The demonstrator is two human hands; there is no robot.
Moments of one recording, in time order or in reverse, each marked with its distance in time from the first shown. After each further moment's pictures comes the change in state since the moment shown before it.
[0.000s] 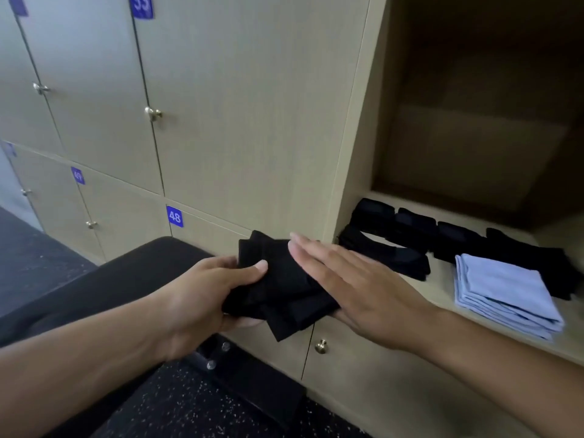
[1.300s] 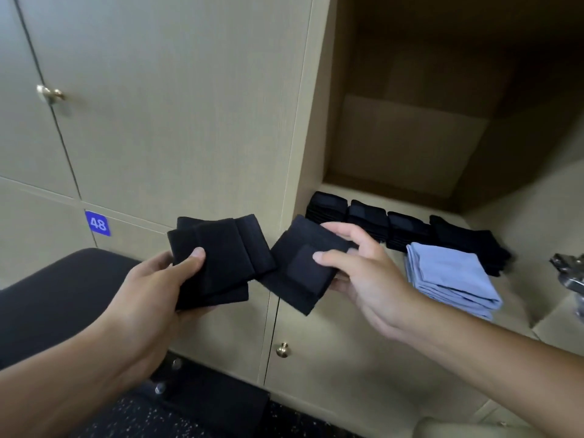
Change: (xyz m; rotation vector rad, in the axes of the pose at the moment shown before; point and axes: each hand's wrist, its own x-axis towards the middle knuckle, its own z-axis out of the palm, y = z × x) left_hand 0.041 -0.007 0.007 -0.173 0.206 0.177; right_hand -0.003 0.012 -0.011 1.213 0.485 1.198
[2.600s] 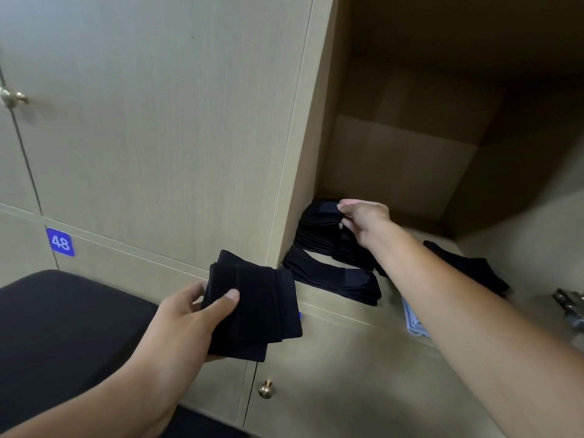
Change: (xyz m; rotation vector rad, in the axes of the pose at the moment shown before) left_hand 0.029 -0.026 0.036 0.117 -0.109 0.026; right_hand 0.211 -0.009 -0.055 0.097 0.492 0.141
